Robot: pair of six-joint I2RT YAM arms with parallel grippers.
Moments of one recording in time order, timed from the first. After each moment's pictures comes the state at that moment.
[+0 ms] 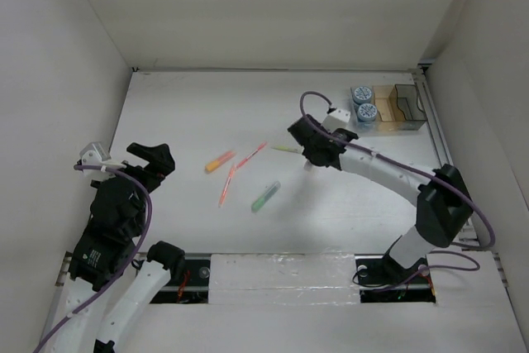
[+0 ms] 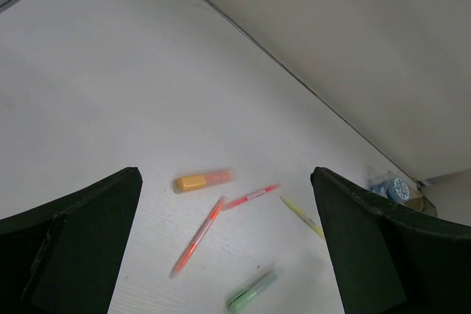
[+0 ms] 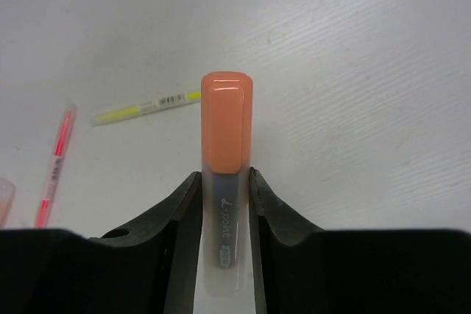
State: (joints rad) left arm -0.40 0.40 0.93 -0.75 -0.57 -0.74; right arm 0.78 1.62 1.23 -0.70 0.67 1.11
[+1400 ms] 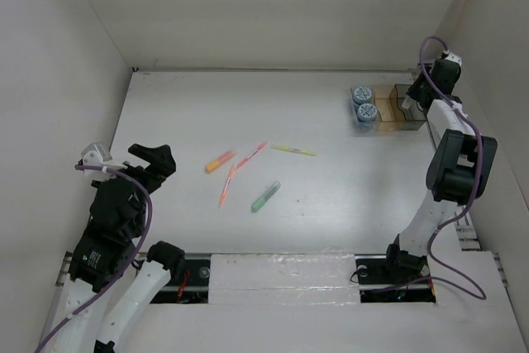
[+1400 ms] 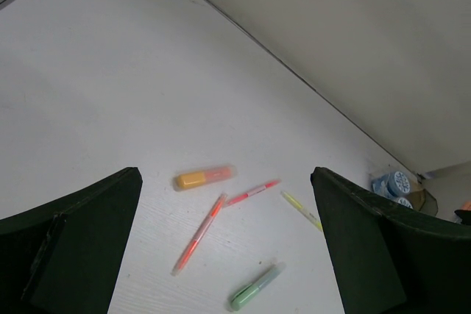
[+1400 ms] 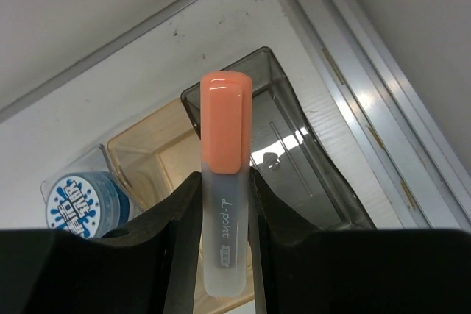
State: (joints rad) left arm -0.40 0.39 0.92 -0.75 -0.56 -0.73; right arm -0.27 1.90 1.47 -0.06 0.04 0.31
